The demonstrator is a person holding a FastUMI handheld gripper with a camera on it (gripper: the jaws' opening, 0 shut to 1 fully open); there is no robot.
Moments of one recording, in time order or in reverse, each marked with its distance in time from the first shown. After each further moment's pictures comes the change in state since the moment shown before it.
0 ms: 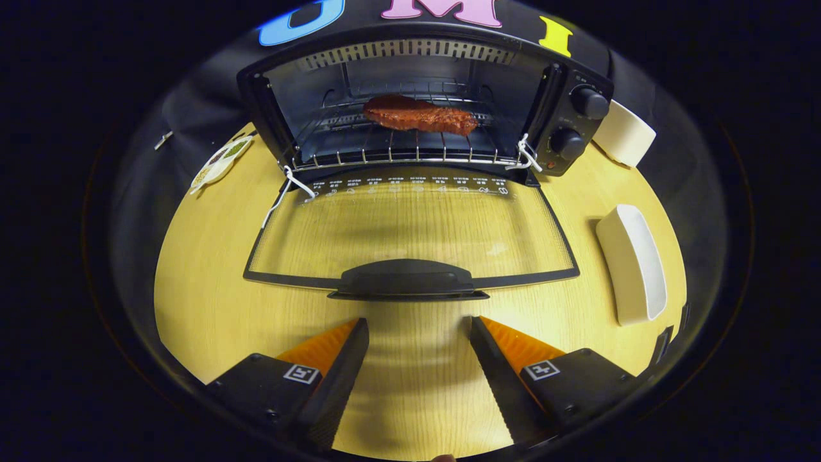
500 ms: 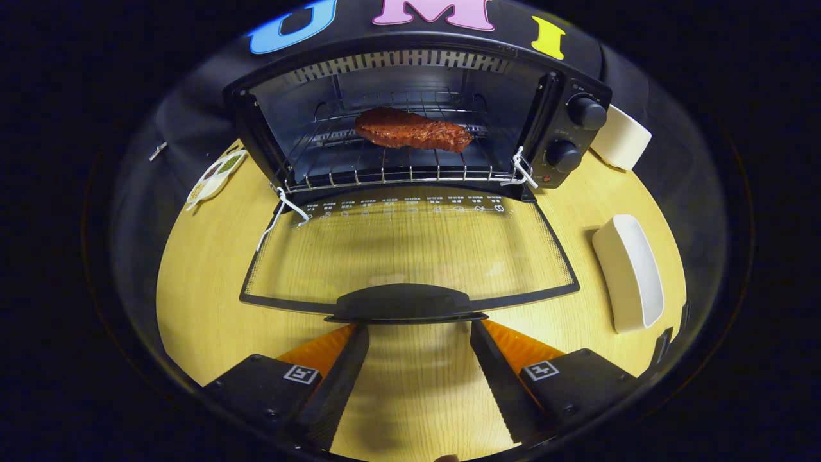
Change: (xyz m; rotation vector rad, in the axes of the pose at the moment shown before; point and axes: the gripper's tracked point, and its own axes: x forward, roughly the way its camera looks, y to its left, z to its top) arm -0.004 -0.001 0.014 0.014 -0.026 -0.002
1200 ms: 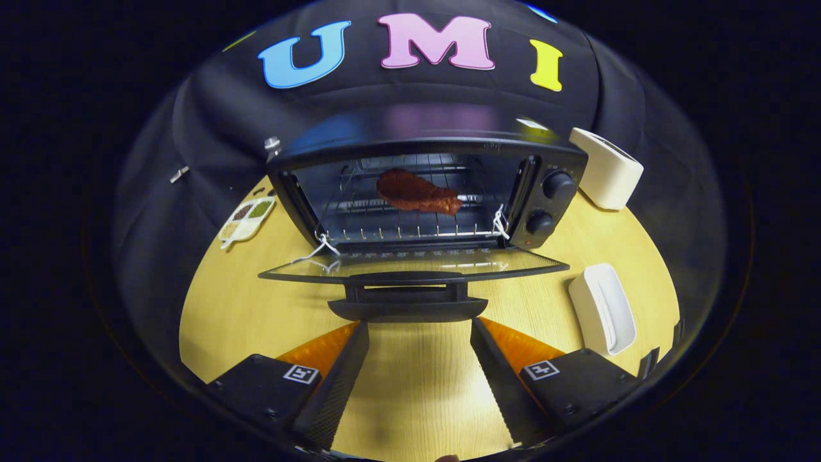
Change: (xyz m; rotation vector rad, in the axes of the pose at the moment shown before) arm -0.066 0.006 0.060 0.017 -0.217 0.073
